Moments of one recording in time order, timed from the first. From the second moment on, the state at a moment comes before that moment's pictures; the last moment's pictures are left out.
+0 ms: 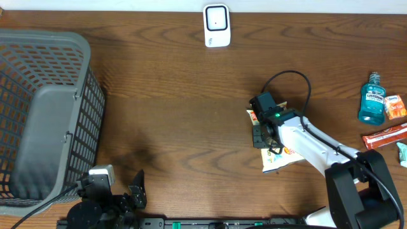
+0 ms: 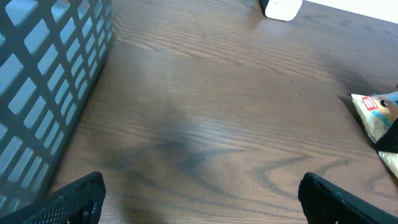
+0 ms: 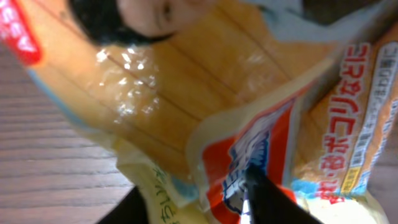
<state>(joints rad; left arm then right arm) -0.21 0.00 0.60 -1.14 -0.04 -0.30 0.42 1.66 0.87 -0.66 0.11 0.41</state>
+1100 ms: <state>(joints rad) -0.21 0.00 0.60 -1.14 -0.04 -0.30 0.40 1.70 0.96 -0.13 -1.49 0.21</state>
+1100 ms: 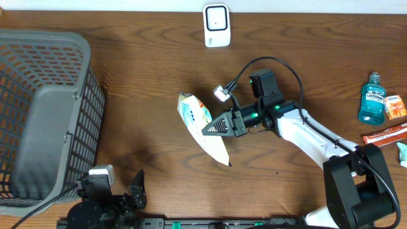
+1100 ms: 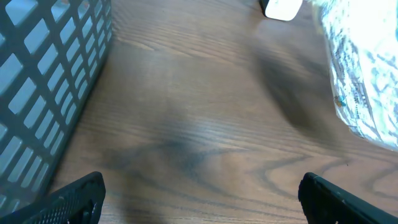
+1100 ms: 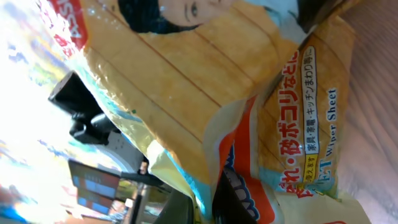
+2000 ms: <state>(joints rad) -0.21 0.00 0.60 -1.14 -0.04 -0.30 0.45 1.70 1.19 -0.60 -0.42 0.15</state>
